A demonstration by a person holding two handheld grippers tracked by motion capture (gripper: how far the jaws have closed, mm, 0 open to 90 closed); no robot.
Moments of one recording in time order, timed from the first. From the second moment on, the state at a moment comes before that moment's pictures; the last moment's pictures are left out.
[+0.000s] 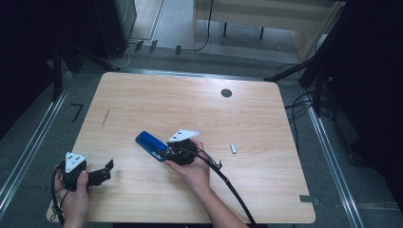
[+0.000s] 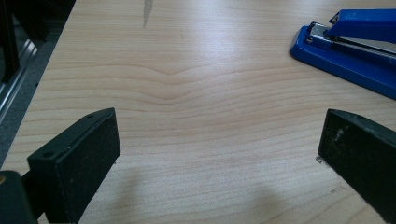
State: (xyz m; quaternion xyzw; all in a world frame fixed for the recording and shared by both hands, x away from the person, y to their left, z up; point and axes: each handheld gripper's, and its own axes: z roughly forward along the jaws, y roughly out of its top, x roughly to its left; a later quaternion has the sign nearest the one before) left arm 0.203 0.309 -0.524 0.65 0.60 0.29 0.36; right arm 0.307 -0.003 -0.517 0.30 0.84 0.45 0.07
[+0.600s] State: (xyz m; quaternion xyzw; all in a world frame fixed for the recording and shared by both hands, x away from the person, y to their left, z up) left arm 0.203 0.309 -0.524 0.65 0.60 0.29 0.36; right arm 0.321 0.030 -0.527 0.30 0.83 0.46 0.08
